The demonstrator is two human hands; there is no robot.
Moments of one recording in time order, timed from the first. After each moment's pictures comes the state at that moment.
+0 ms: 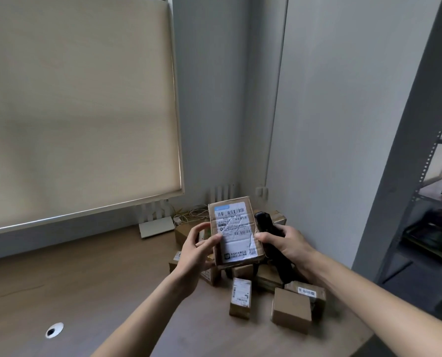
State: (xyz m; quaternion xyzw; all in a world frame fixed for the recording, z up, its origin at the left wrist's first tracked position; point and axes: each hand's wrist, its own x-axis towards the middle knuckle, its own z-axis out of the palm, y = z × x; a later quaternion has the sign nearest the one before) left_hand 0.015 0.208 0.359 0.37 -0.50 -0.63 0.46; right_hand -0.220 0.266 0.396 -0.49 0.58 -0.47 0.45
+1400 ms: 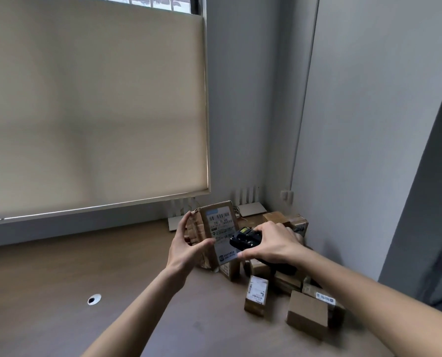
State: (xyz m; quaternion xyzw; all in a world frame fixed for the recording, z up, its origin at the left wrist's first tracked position) left_hand 0.057 0.253 0.362 0.50 -0.53 -0.43 0.53; right_hand -0.169 0.278 0.428 -0.67 0.72 -0.12 0.11
